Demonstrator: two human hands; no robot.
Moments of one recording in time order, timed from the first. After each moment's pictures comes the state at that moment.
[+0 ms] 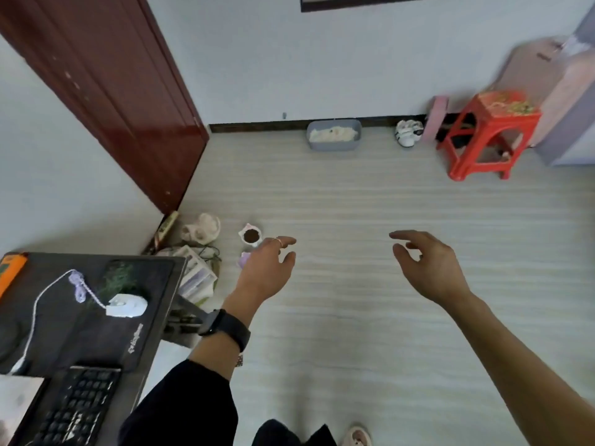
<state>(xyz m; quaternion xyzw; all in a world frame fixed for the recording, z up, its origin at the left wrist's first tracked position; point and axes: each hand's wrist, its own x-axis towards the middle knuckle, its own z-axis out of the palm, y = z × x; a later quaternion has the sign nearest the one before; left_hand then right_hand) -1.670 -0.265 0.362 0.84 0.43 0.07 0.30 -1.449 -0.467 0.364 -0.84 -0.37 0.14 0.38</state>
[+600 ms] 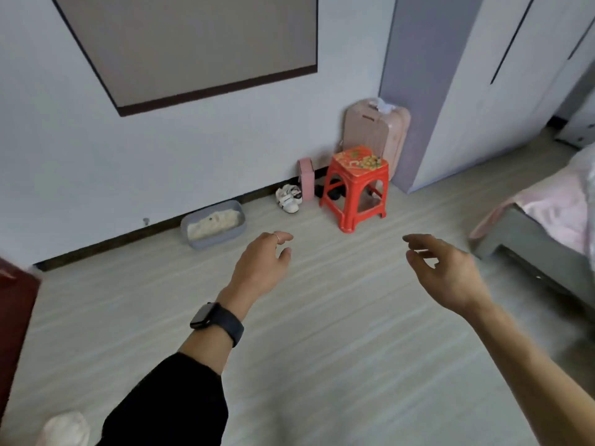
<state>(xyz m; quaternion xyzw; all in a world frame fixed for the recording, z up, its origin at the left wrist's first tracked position) -1.137 -0.068 0.409 0.94 0.14 0.06 0.31 -1.059 -0.380 0.426 -0.92 -0.15 0.00 0.37</state>
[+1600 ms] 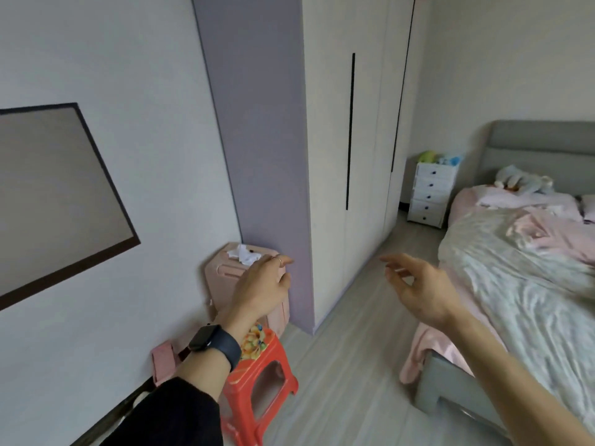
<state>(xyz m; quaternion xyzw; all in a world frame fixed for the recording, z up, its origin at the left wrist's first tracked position) -0.291 -0.249 0.531 0.96 -0.13 0.07 0.25 -0.353 -0.541 0.533 -0.93 0.01 -0.15 0.33</state>
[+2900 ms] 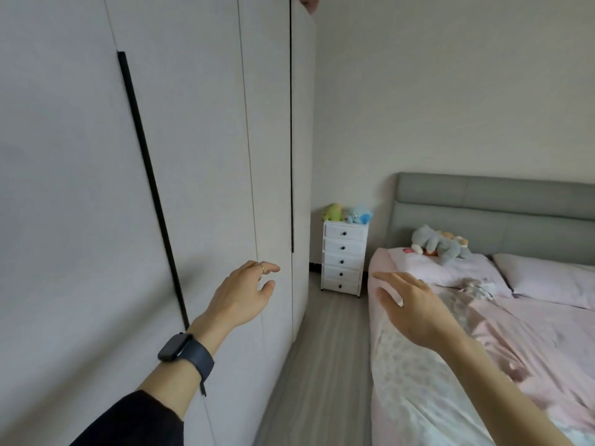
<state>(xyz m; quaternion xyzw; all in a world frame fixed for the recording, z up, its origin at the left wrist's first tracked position) 0.565 -0.769 0.551 0.90 -0.30 0.05 0.30 0.388 -1.042 0.559 -0.96 0.15 -0.18 0.19</state>
